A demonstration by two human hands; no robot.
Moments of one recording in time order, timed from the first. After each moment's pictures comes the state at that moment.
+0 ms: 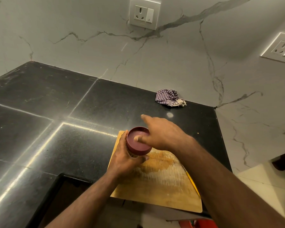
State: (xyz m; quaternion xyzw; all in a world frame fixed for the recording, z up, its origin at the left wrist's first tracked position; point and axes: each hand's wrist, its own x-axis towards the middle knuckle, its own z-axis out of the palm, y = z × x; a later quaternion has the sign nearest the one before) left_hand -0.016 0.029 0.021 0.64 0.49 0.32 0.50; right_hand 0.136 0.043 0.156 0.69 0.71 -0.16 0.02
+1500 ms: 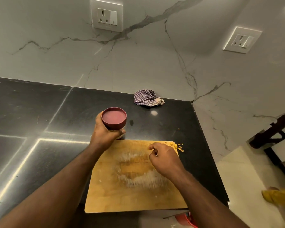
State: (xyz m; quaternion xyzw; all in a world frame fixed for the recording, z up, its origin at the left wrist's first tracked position) left_hand 0.008 0.142 0.033 0.65 0.51 0.35 0.45; right_hand 0.191 -0.027 0.068 0.80 0.53 -0.18 -0.20
